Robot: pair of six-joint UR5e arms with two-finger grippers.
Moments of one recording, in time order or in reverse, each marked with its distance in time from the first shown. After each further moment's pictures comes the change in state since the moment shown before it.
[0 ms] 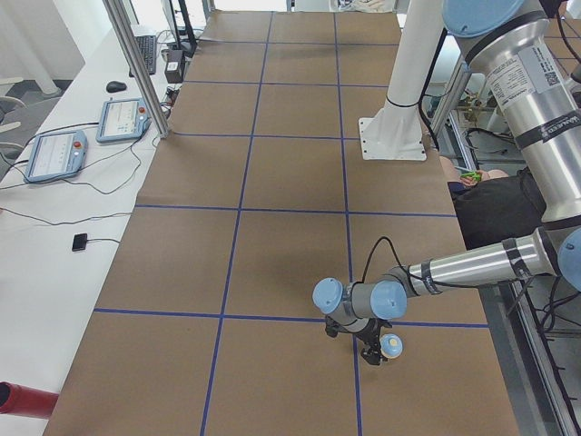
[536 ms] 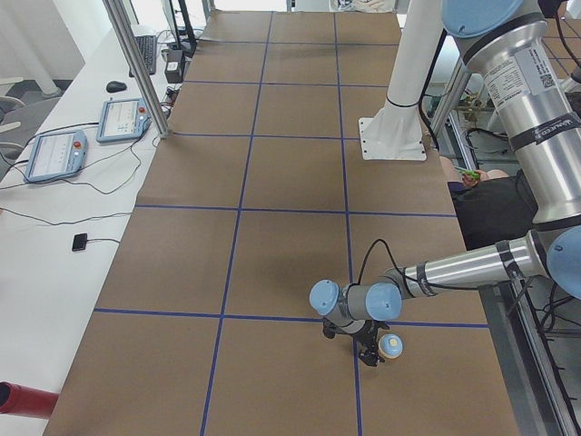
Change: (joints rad) left arm 0.011 -0.027 0.033 0.000 0.000 0.000; right arm -0.001 -0.003 0.001 0.000 0.000 -0.001
